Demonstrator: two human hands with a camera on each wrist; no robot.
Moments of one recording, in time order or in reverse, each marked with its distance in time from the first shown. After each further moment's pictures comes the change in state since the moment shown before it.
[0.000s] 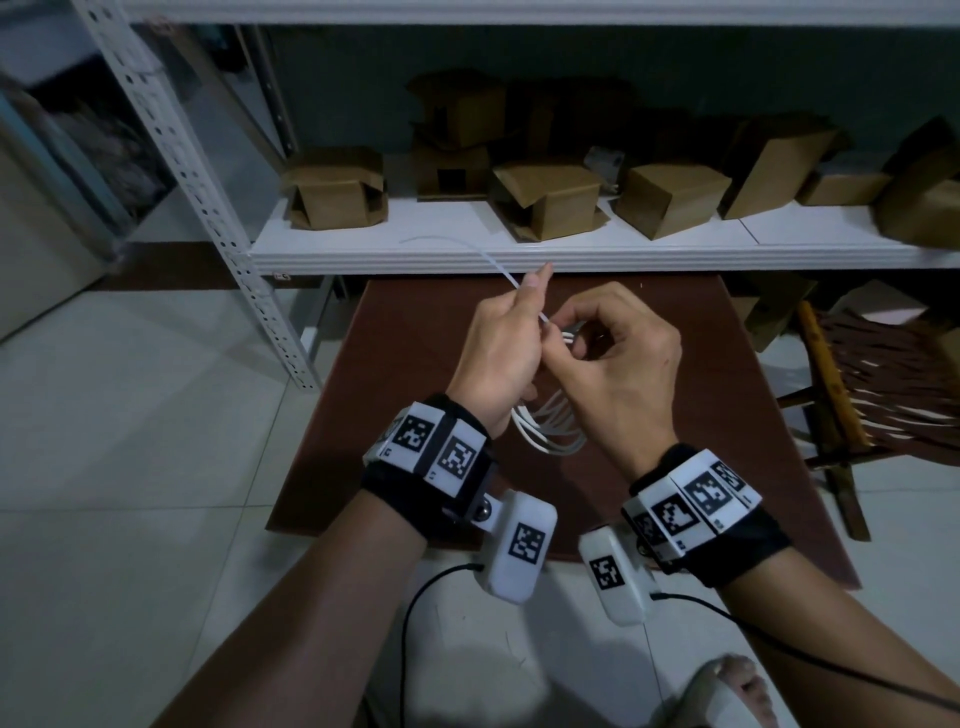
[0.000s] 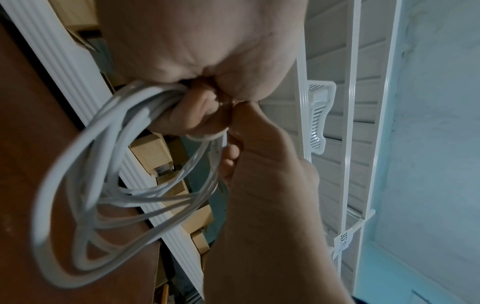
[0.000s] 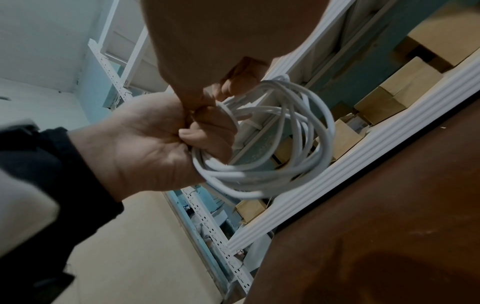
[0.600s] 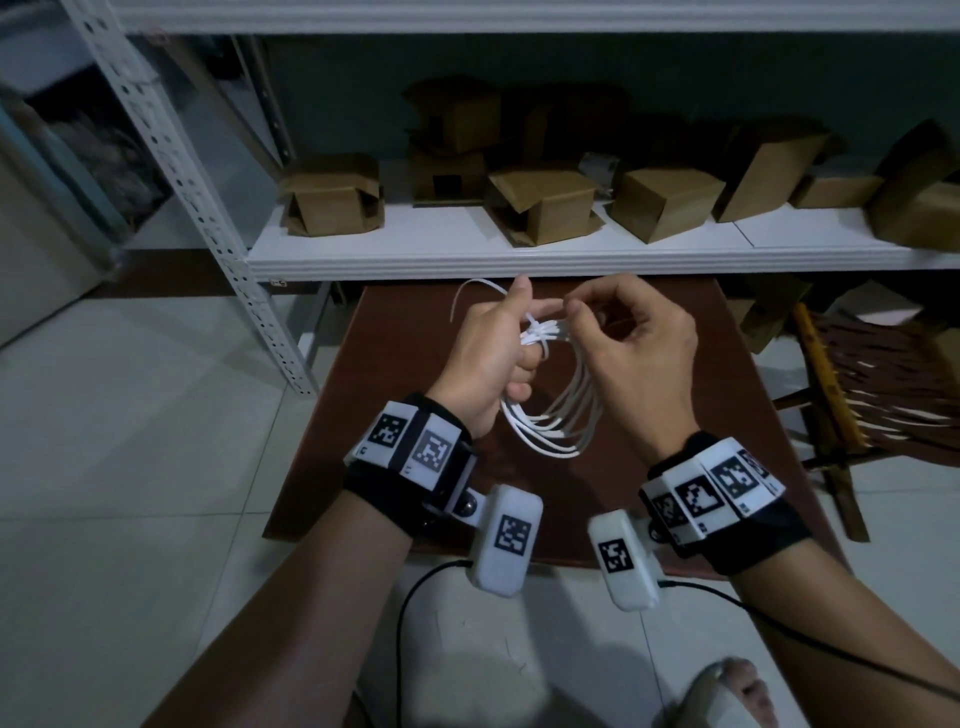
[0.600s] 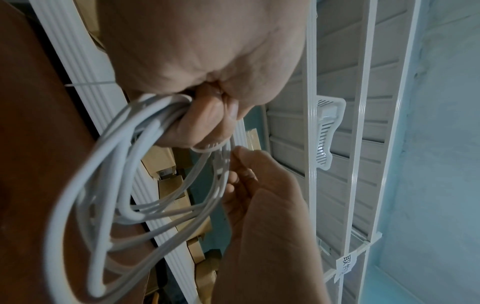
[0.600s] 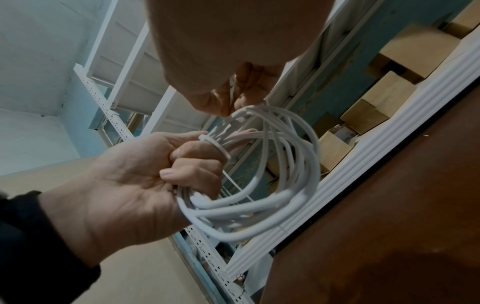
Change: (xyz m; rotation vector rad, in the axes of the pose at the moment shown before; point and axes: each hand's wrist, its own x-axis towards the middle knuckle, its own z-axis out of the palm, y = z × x) left_hand 0.008 0.000 -0.007 -0.191 -0.125 -0.149; right_hand 0.016 0.003 -0.015 0.050 -0.011 0.158
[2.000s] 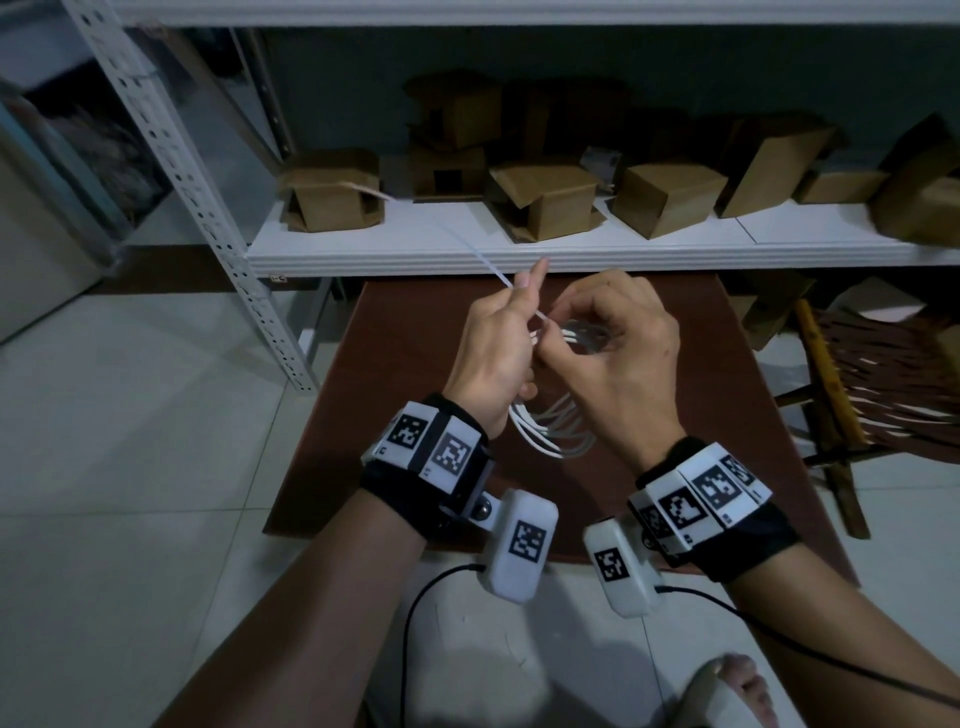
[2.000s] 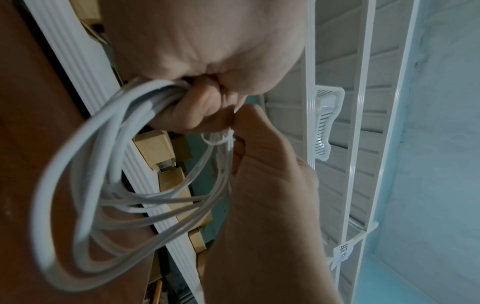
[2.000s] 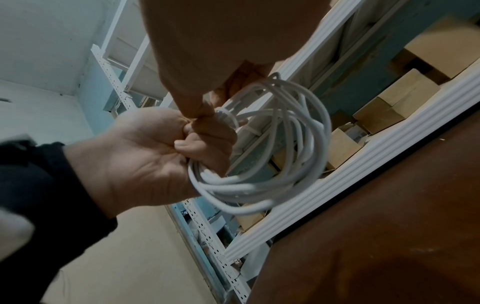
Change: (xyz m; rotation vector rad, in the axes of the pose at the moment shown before) left_hand -0.001 -0.008 0.007 0.036 0.083 0.141; right_hand -0.007 0.004 0.009 -0.126 -0.013 -0.240
